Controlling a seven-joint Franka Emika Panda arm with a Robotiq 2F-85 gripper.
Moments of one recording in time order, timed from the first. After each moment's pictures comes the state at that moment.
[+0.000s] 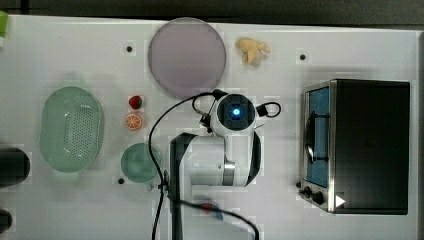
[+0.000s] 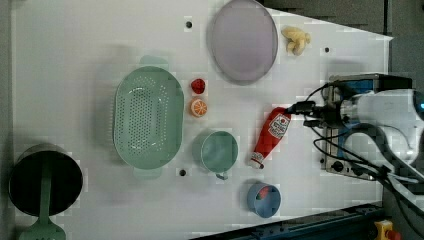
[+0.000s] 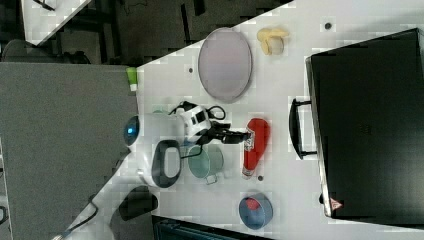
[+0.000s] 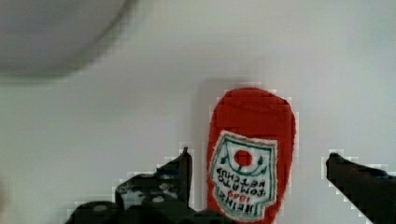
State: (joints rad) arm -0.09 0.21 0.04 -2.30 -0.02 0.86 -0.38
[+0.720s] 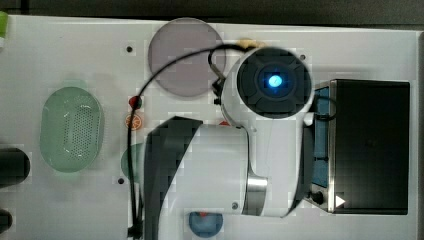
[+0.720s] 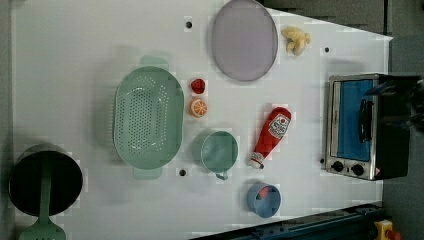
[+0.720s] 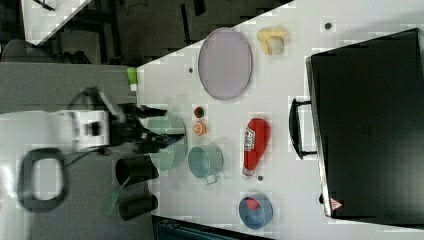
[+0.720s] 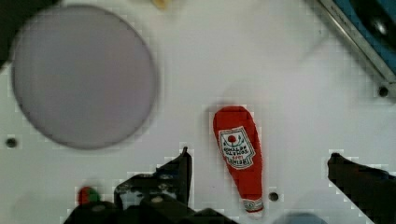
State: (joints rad) arm -0.10 -0.06 0.03 -1.92 -0.02 0.29 -0.05
